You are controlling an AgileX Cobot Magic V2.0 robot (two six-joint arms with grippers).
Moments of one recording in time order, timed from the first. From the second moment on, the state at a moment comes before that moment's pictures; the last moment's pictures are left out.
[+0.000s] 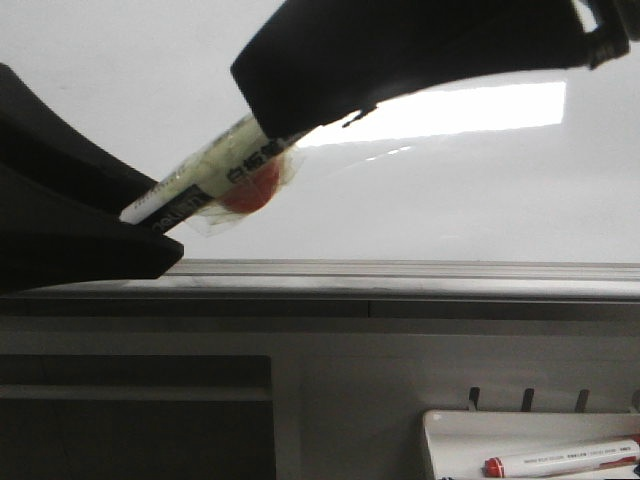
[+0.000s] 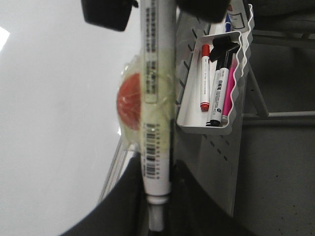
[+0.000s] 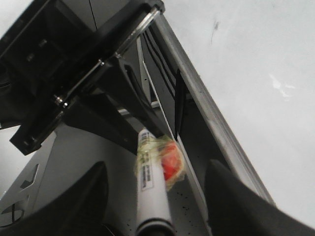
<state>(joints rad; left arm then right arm) -0.95 0.97 -0.41 0.65 -0.02 0.01 0.73 1.08 -0.72 1.12 0.50 -1.33</state>
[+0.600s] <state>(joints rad) -0.95 0.89 -0.41 0.65 0.00 0.01 0.73 1.09 -0.72 1.13 0.51 -1.33</state>
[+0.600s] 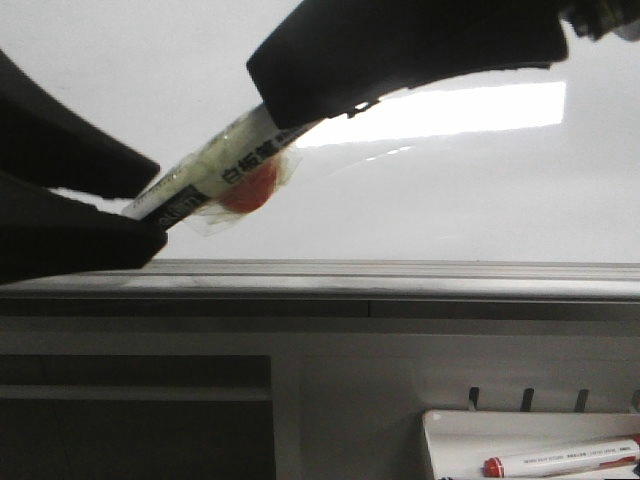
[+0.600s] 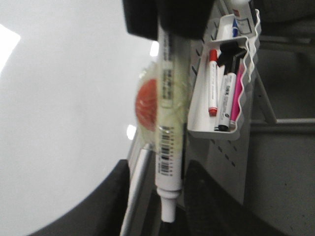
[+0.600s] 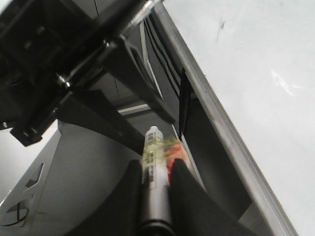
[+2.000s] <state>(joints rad) -0.40 0.39 -0.41 0.53 0.14 -0.39 0.73 1.10 -0.72 1.23 0.24 -1.33</state>
